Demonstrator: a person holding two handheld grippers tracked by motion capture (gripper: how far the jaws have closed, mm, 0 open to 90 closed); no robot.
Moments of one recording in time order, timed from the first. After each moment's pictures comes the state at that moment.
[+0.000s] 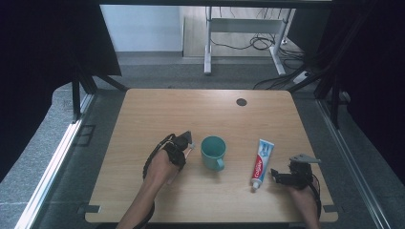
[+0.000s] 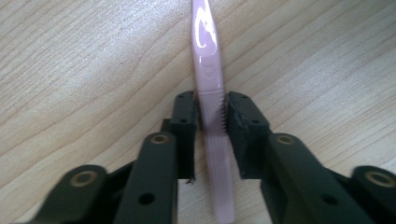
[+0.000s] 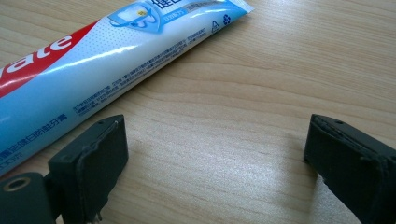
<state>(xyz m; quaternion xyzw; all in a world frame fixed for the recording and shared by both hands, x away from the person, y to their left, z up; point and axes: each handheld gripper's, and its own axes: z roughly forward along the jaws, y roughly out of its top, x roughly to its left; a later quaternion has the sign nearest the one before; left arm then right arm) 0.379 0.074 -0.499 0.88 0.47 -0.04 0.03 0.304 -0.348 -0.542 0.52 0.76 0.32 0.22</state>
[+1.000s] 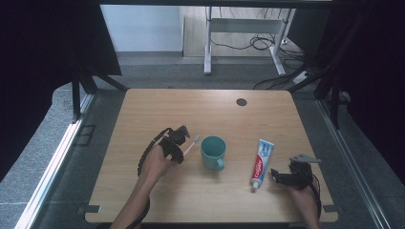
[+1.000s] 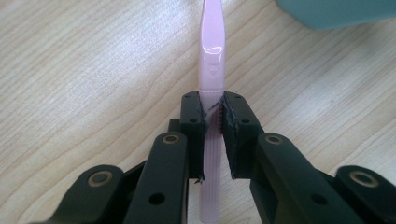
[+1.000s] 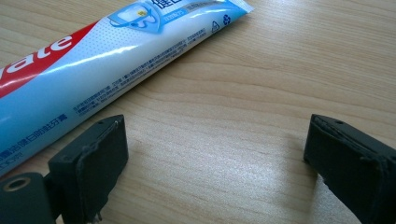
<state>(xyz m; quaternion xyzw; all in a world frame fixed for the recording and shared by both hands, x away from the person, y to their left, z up) 0.377 0.088 -0.469 0.89 0.44 -0.02 0.11 0.304 -0.348 -0.542 0.52 0.76 0.32 0.22</state>
